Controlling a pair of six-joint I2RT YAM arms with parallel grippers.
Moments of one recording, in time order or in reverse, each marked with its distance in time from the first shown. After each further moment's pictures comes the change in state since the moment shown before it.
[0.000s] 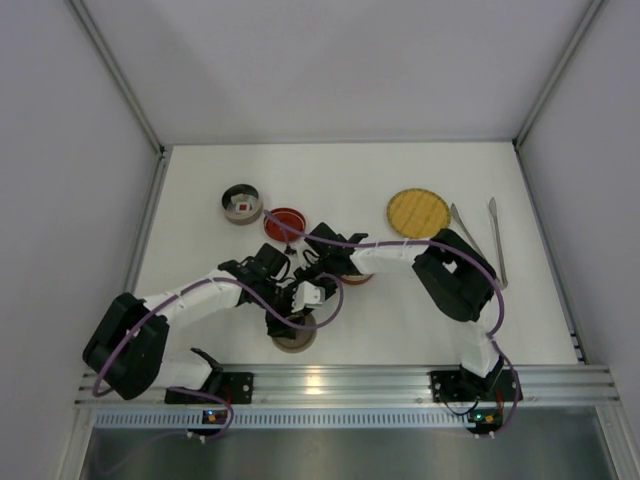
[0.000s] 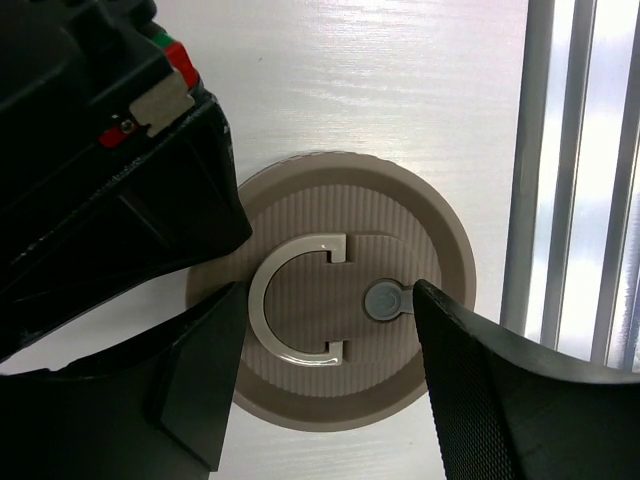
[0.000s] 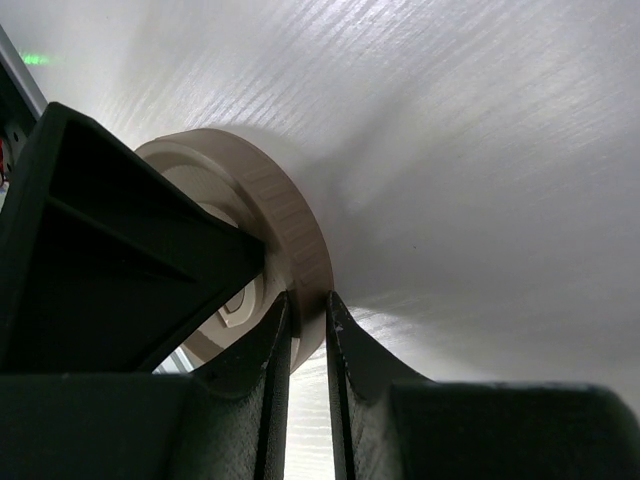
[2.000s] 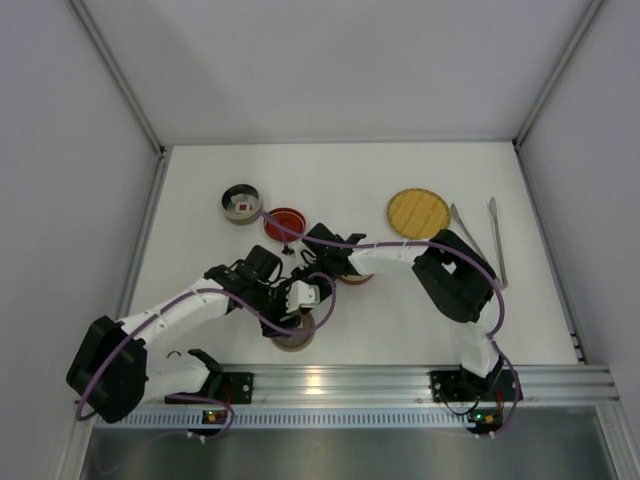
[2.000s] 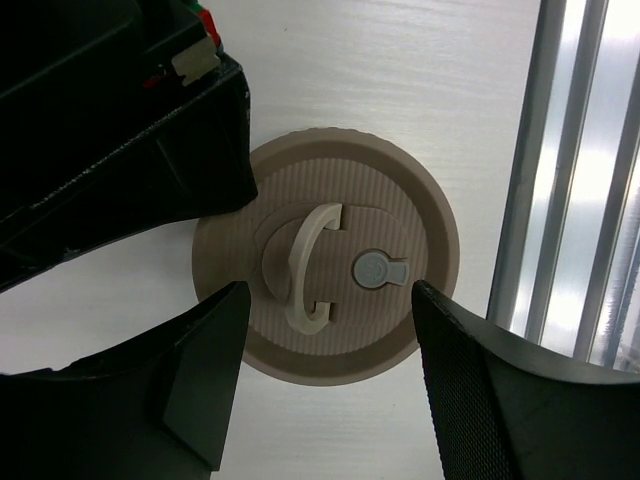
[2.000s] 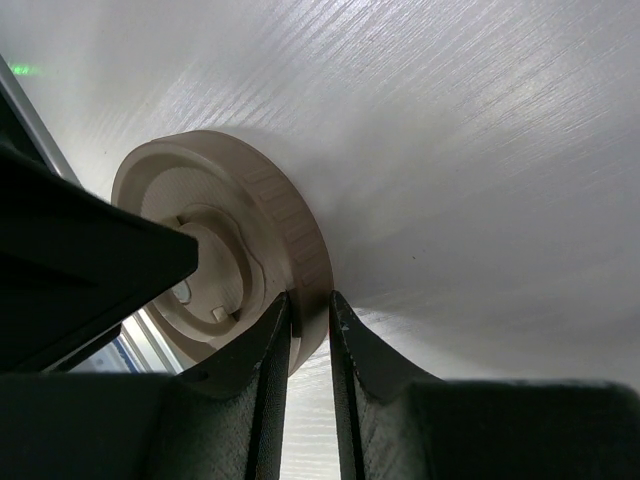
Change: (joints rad) left arm 0.000 -0.158 -0.008 -0.068 -0.058 -0.057; right arm 0.010 0.000 0.013 -0.004 0.043 0.005
